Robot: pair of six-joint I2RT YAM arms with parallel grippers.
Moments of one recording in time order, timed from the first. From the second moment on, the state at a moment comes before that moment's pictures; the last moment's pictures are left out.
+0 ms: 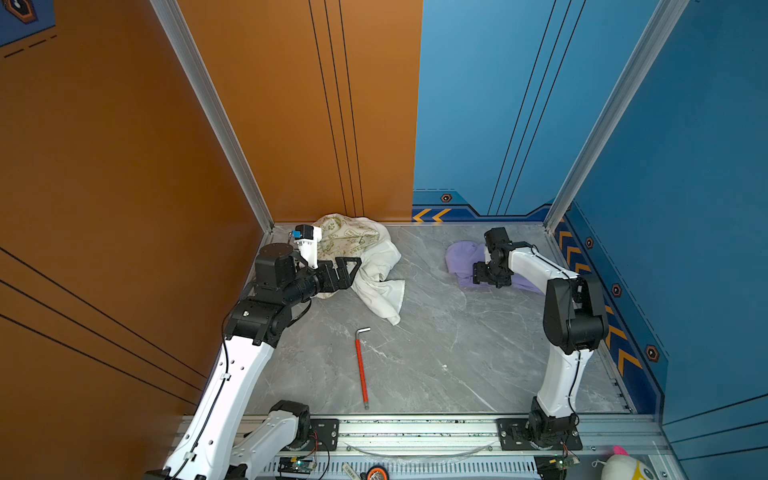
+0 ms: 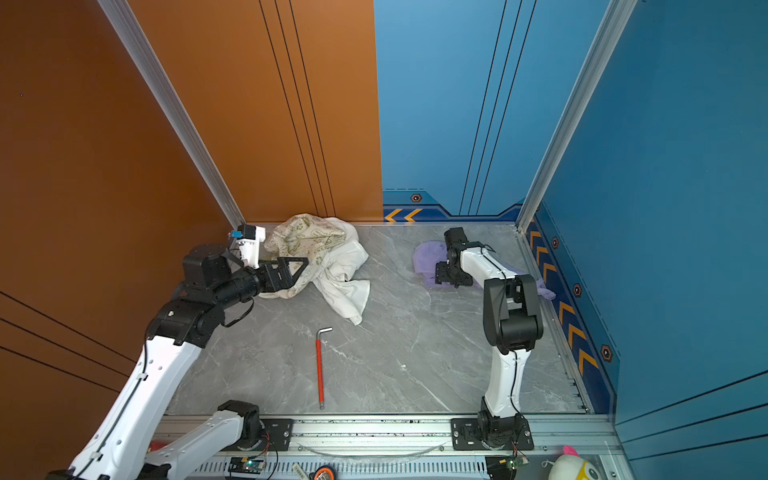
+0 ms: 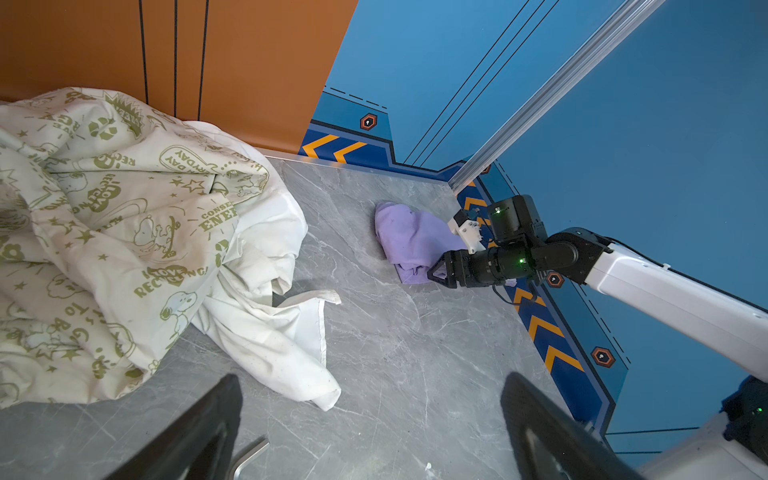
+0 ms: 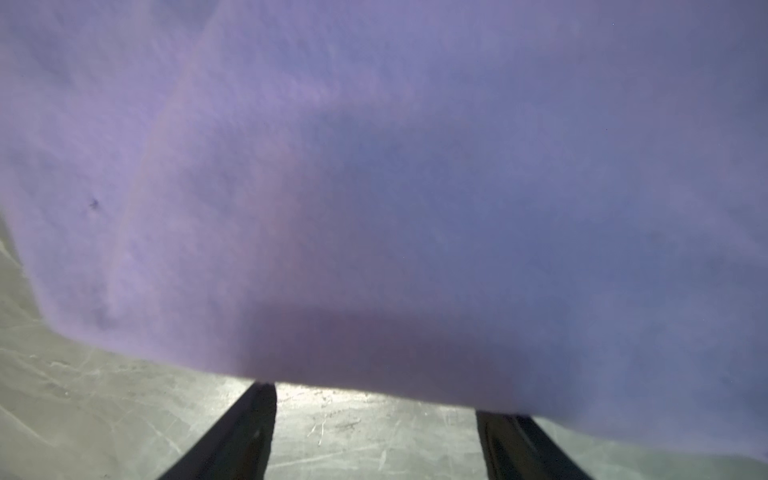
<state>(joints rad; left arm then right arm) -0.17 0.97 1.13 -0.56 0.40 -0.42 0.14 2.00 1.49 -0.73 0.04 0.22</state>
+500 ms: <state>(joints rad) -0.16 0.96 1.13 -0.56 0.40 -0.42 0.15 2.03 1.57 -0.73 0.15 0.24</state>
